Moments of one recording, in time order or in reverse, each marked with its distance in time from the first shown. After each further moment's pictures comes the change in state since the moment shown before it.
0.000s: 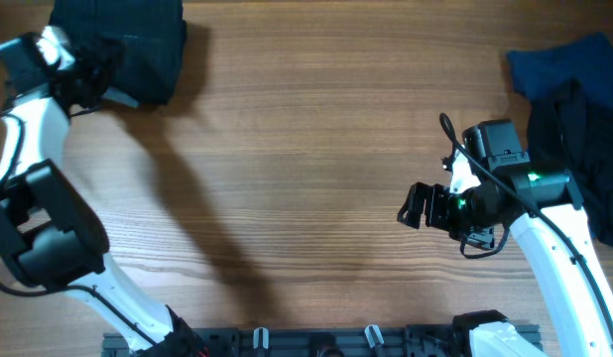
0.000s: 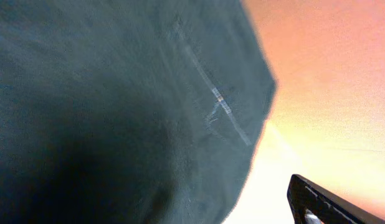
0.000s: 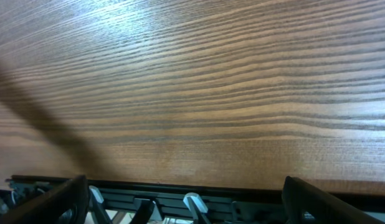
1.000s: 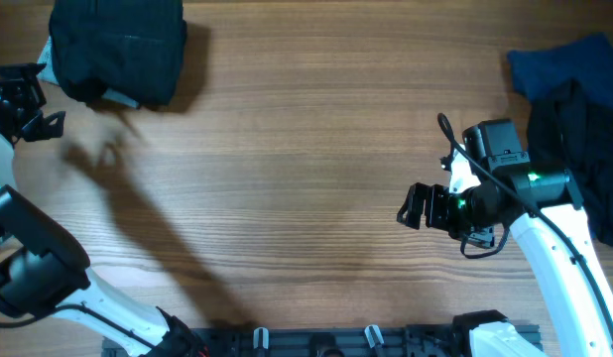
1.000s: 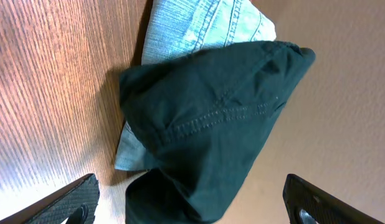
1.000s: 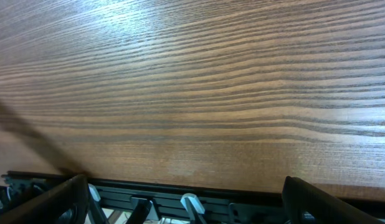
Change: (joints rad) left arm 0.210 -0.059 0.003 -0.156 -0.046 -0.622; right arm 0.000 0.000 0.000 0.004 -0.003 -0.026
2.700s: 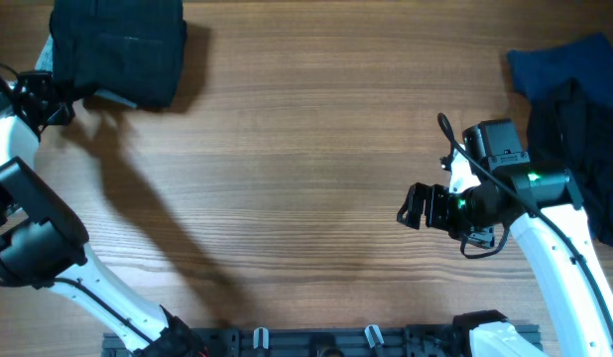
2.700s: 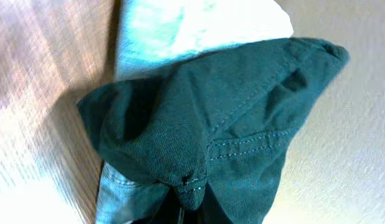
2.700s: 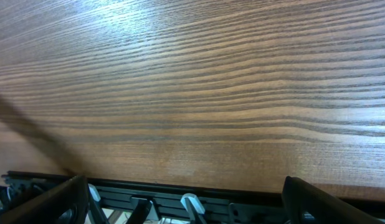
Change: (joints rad) left arm -0.060 0.160 0.016 0.239 0.003 0.014; right arm 0.000 0.000 0.000 0.000 0.000 0.000
